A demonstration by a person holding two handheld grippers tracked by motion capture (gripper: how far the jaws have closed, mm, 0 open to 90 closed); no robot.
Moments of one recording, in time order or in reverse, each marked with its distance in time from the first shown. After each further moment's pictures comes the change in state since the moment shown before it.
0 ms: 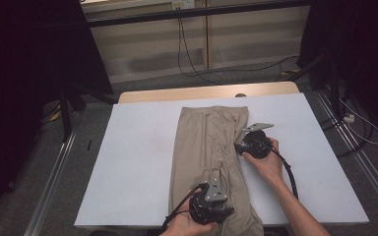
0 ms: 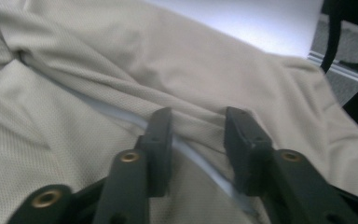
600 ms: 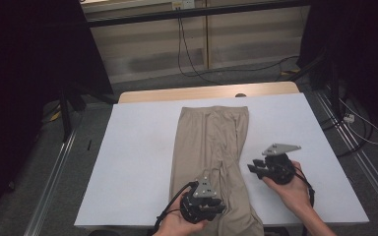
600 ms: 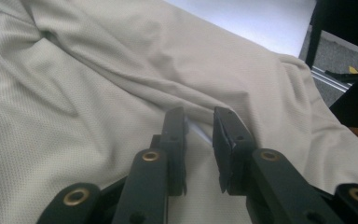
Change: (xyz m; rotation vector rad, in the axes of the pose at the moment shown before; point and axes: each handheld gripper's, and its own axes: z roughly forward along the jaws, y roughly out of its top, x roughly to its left) left arm 0.011 -0.006 -0.020 -0.009 -0.042 -0.077; right arm 0.007 -0.043 -0.073 -0.021 0.116 -0.044
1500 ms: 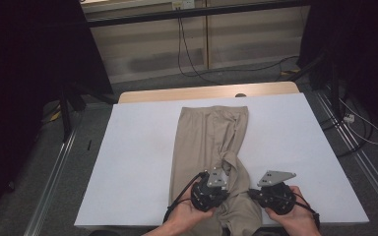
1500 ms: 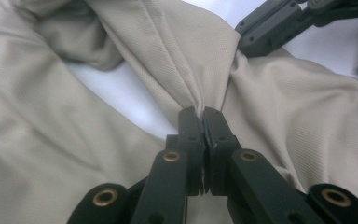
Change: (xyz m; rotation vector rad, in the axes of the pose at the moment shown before) left arm 0.007 0.019 0.023 0.020 0.040 0.015; right arm 0.059 -0.049 -0.037 0.115 0.094 -0.118
